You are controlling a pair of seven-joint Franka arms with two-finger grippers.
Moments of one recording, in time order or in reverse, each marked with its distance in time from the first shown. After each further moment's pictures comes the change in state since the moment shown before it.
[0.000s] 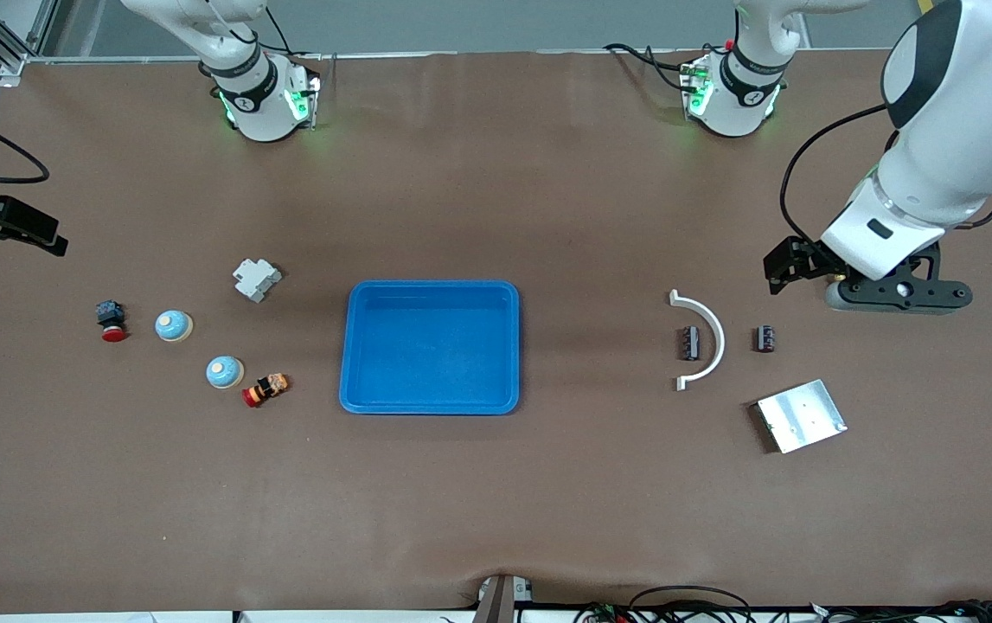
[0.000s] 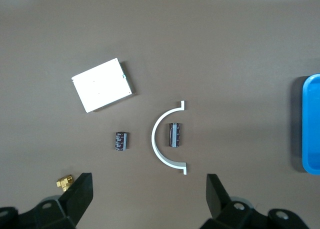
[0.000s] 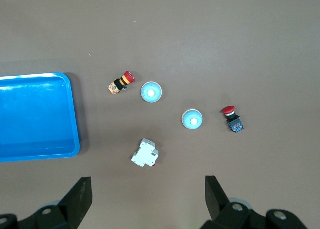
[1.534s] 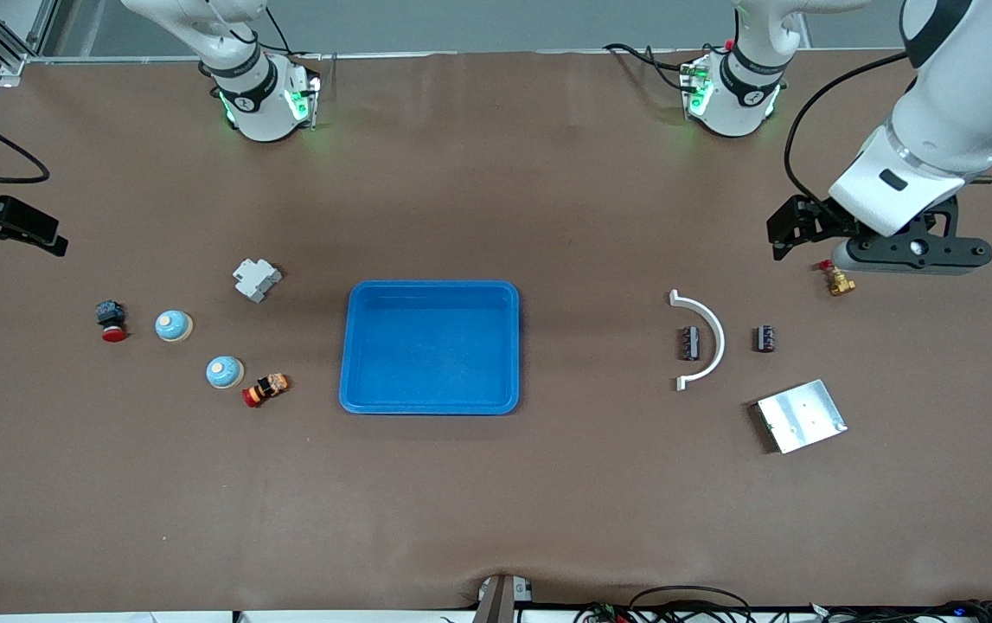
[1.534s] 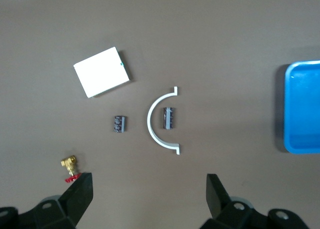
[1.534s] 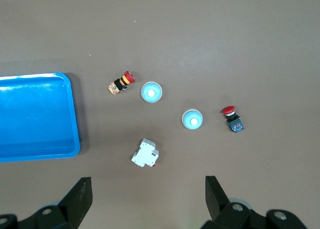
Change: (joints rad) left arm 0.003 -0.023 -0.031 0.115 -0.022 -0.177 -0.023; right arm 0.000 0.000 0.000 0.000 0.000 0.000 0.000
